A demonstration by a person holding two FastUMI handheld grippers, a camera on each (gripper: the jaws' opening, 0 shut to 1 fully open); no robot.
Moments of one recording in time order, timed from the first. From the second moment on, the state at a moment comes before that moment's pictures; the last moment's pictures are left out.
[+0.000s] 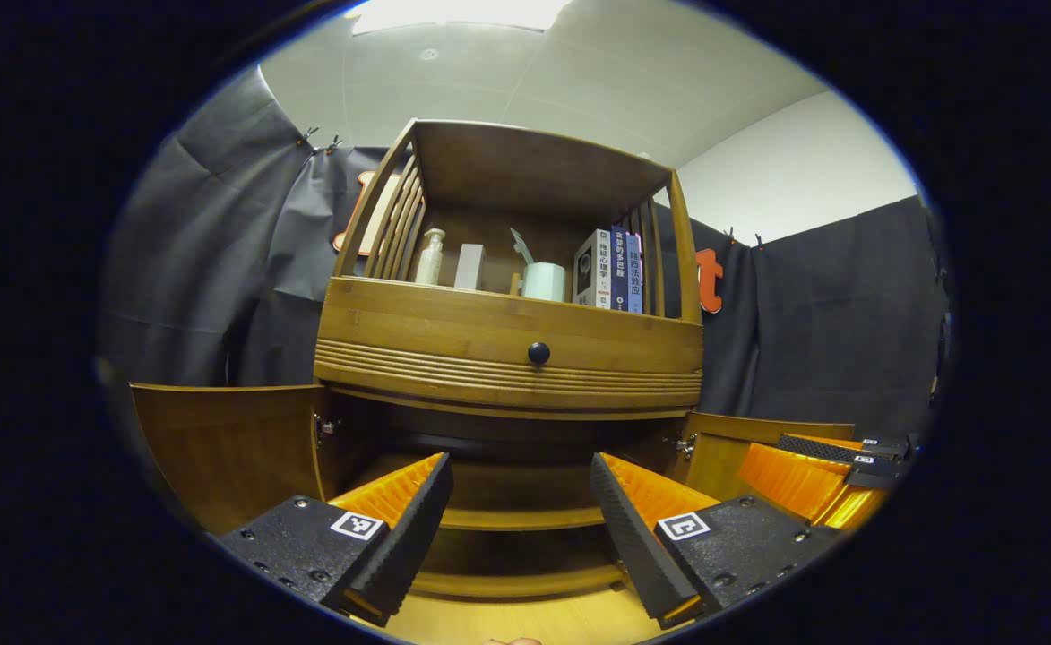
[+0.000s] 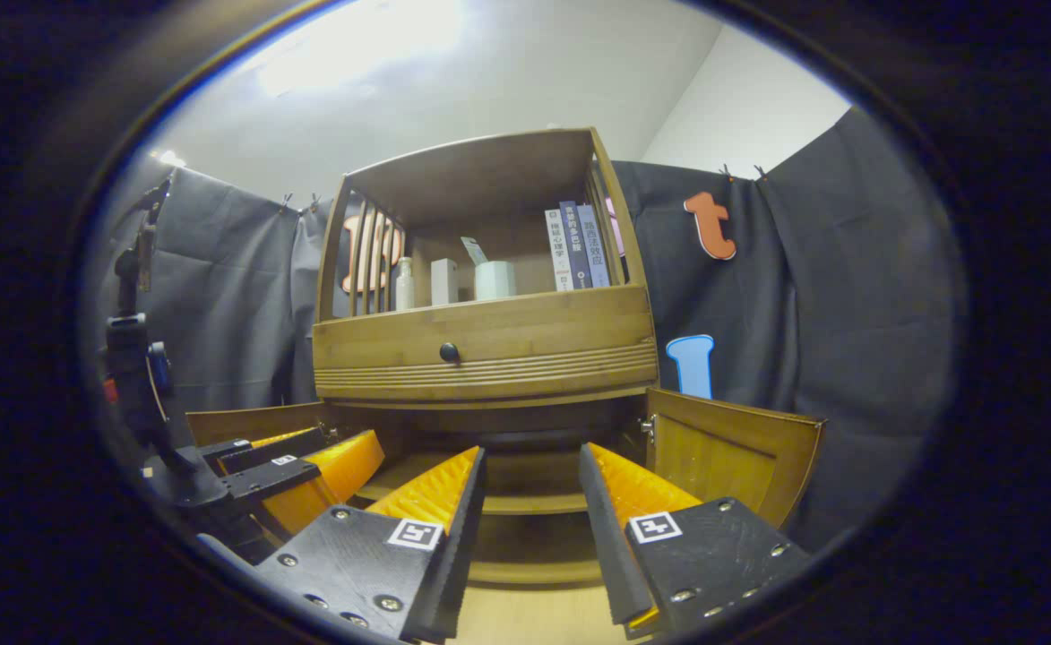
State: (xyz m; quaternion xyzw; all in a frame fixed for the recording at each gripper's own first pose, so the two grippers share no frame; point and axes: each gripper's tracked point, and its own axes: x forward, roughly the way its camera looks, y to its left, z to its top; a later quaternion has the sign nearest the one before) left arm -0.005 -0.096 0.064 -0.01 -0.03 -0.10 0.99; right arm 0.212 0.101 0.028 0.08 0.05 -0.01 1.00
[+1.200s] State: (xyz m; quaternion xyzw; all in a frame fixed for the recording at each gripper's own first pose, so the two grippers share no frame) left arm -0.002 -0.090 0.055 0.00 -0.02 -0.09 1.00; right arm 0.213 0.101 0.026 0.08 0.04 -0.02 1.00
